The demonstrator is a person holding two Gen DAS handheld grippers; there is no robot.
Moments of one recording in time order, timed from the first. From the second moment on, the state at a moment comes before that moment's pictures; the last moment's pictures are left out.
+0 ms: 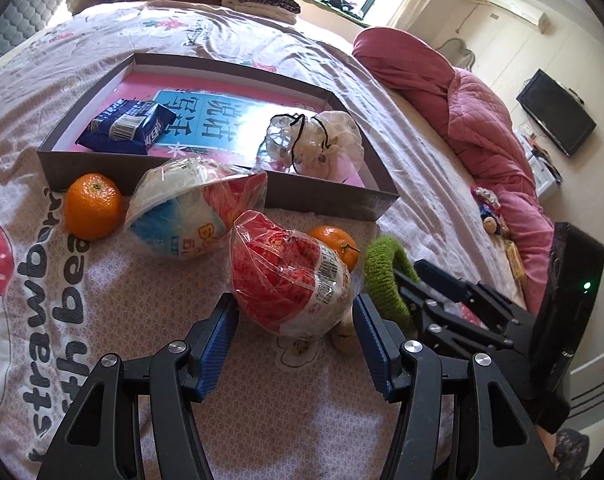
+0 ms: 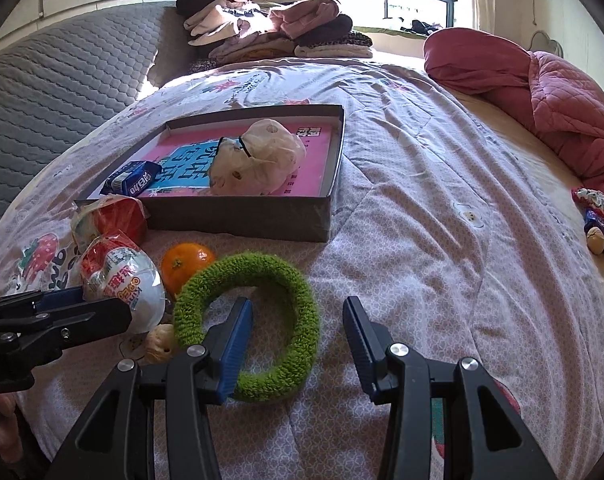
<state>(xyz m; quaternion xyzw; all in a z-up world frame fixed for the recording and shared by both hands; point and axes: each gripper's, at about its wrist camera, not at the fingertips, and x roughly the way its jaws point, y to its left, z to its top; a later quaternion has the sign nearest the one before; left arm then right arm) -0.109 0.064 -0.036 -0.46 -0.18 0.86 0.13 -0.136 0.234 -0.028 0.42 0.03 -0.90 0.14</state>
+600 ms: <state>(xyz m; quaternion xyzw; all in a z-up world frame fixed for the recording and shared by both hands) -0.128 0.055 -0.055 -0.44 -0.30 0.83 0.17 -0.146 0.235 -0.037 0.42 0.00 -0.89 0.16</state>
